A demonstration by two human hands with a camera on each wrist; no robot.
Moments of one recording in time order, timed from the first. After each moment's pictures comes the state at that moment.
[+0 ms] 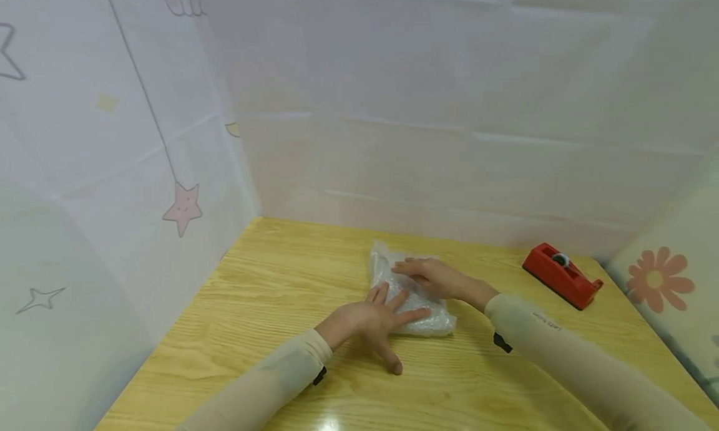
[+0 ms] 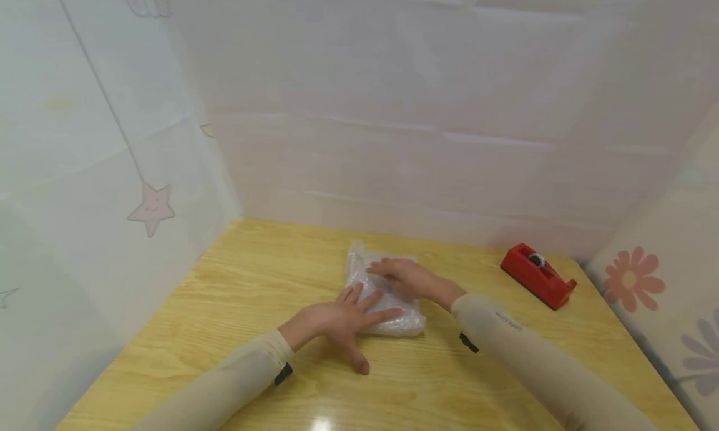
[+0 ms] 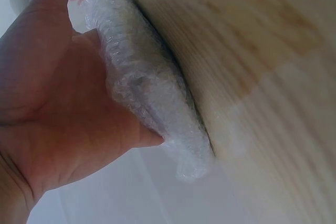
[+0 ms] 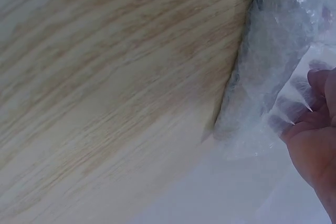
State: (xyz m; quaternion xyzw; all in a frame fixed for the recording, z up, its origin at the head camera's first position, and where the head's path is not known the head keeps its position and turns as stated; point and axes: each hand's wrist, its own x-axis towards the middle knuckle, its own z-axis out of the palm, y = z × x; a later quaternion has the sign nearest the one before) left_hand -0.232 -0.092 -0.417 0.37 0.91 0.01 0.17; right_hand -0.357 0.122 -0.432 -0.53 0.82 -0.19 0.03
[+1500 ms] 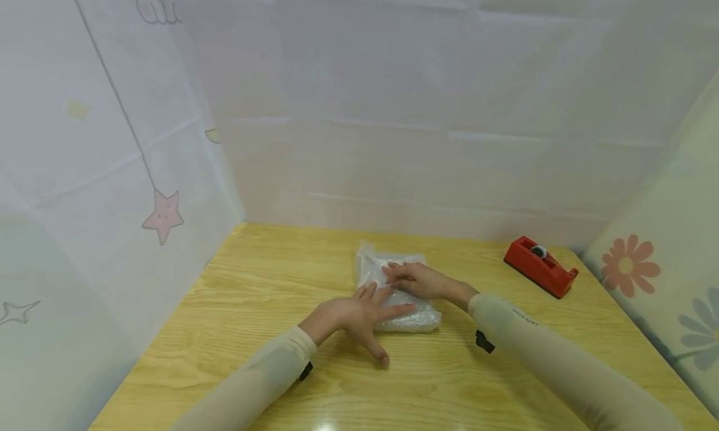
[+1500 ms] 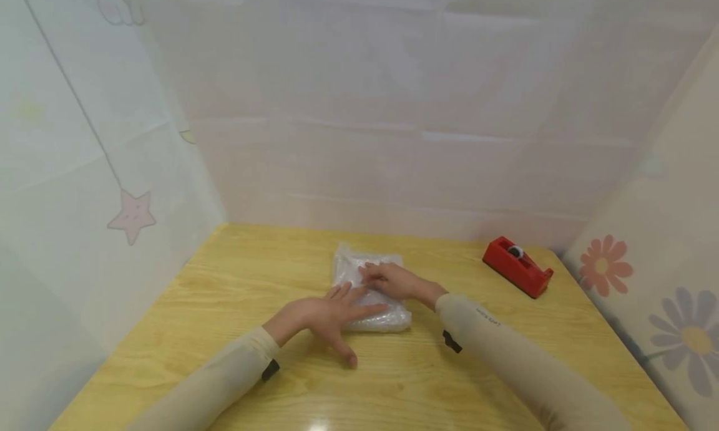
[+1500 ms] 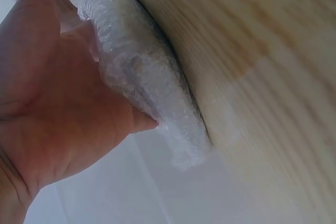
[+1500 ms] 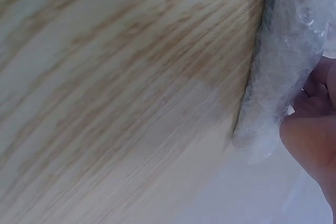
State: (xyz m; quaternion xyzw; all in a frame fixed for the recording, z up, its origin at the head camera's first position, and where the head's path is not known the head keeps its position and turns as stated) left_hand -0.244 -0.099 -0.419 0.40 0.89 0.05 0.18; right_hand -0.348 0.125 -0.444 -0.46 0.83 -0.28 0.11
